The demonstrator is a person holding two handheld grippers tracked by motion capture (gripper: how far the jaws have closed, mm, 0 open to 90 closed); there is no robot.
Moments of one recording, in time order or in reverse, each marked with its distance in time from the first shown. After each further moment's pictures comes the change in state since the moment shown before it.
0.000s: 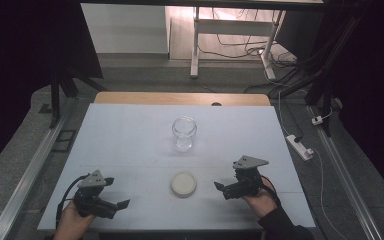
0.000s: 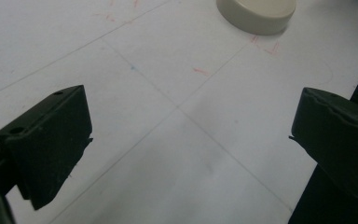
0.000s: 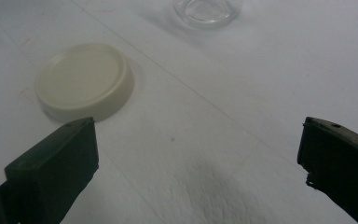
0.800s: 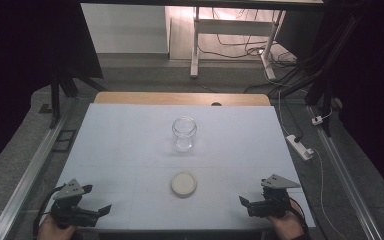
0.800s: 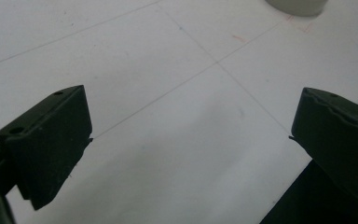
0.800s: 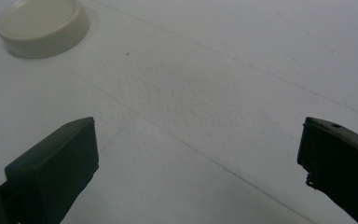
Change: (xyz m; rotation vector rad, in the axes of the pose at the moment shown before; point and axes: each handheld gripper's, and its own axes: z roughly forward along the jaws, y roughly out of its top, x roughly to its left) left arm 0.006 -0.035 -0.034 -0.004 0.116 -0.068; right arm -0.007 -0.059 -0.058 0.031 -0.142 0.129
